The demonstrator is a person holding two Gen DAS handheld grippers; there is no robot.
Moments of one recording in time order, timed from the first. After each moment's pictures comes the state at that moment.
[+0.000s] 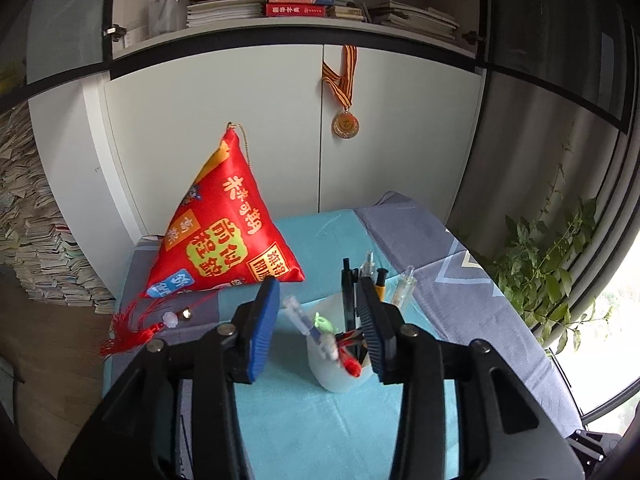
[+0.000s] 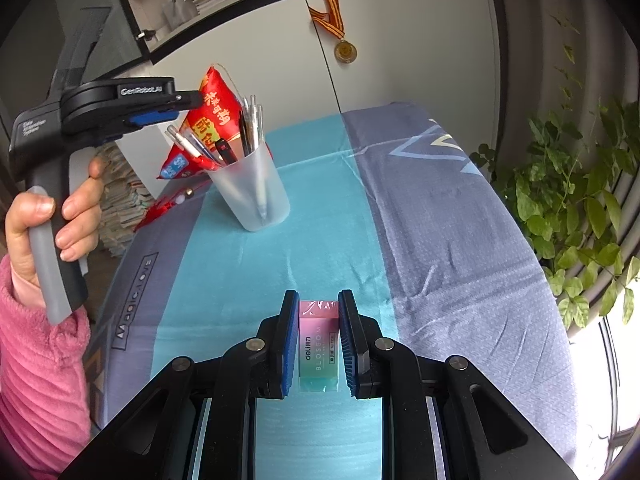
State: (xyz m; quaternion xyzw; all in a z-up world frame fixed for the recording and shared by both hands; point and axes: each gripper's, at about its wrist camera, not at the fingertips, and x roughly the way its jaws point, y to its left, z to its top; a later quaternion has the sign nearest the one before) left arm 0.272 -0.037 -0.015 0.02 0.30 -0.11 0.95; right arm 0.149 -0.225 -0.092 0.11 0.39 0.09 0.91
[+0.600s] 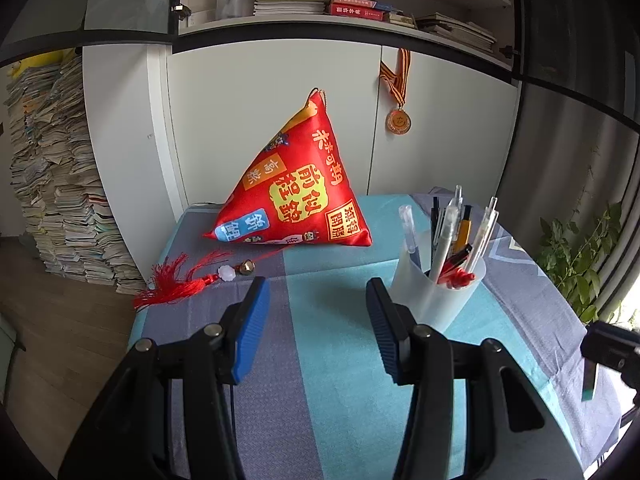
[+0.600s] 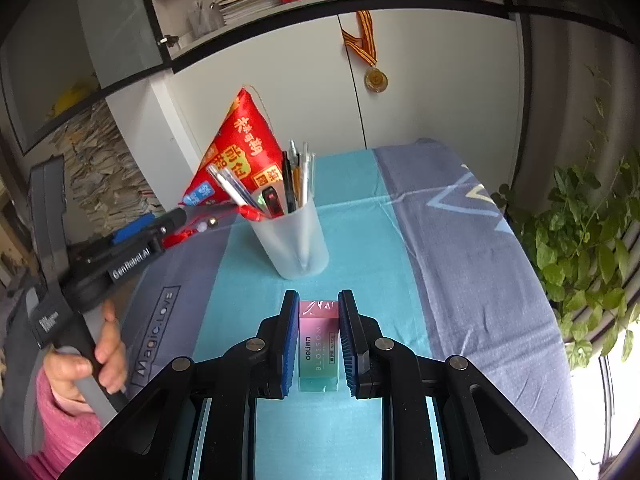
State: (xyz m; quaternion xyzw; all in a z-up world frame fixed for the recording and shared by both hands) left arm 0.244 0.023 -0.073 0.00 0.28 -0.06 0.96; right arm 0.182 -0.185 -0.050 0.09 0.36 0.11 0.92
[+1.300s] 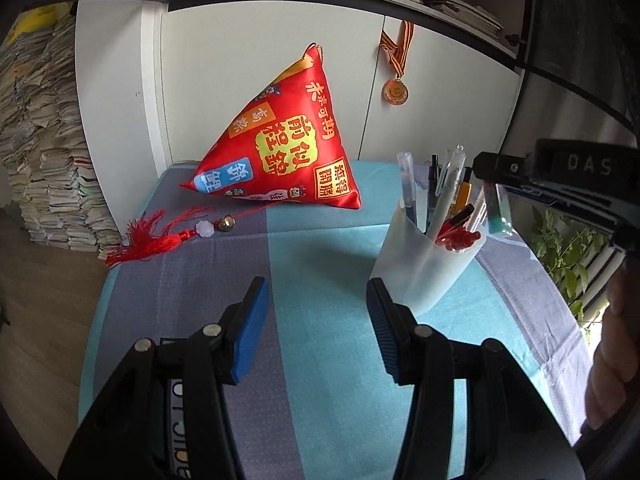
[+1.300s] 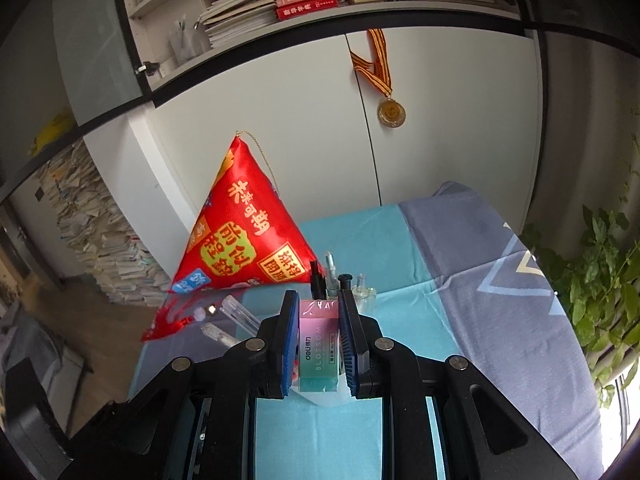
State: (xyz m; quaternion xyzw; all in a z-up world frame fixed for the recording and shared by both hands) left arm 0.249 0.028 -0.095 -0.04 0.33 -0.08 0.94; right arm 0.293 -0.141 -0.031 0.11 0.32 0.08 0.94
